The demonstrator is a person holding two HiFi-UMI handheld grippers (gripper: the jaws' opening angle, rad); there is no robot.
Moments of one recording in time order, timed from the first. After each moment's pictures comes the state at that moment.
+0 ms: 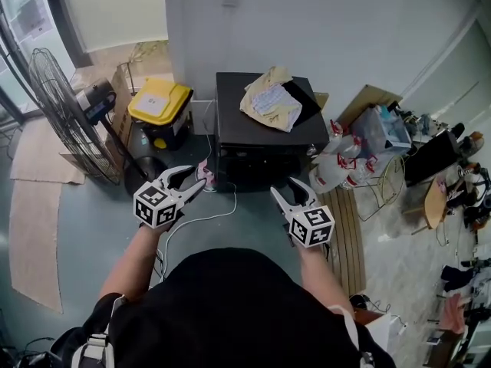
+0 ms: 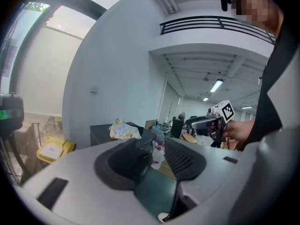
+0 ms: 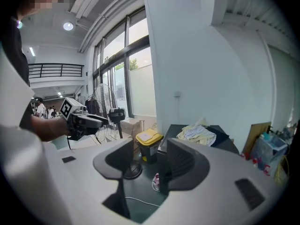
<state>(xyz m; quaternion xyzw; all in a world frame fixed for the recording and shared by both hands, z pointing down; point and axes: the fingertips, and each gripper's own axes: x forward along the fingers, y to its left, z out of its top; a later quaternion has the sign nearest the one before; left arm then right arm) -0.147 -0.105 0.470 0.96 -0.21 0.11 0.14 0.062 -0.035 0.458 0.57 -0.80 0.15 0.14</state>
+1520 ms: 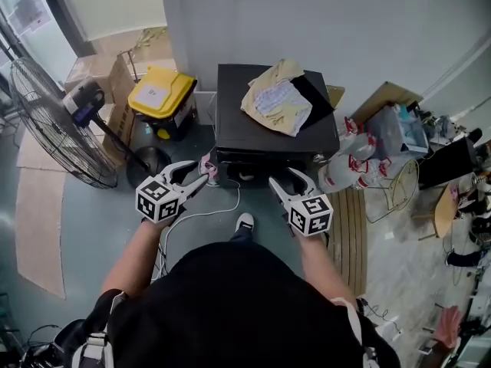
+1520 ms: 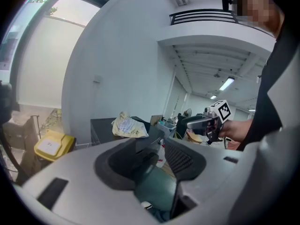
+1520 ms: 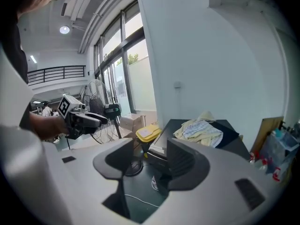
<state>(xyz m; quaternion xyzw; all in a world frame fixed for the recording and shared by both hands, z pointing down) -0.078 -0.188 0.511 0.95 -0.23 0.14 0.17 0.126 -0.148 0.510 0.52 -0.82 0.18 0.16</state>
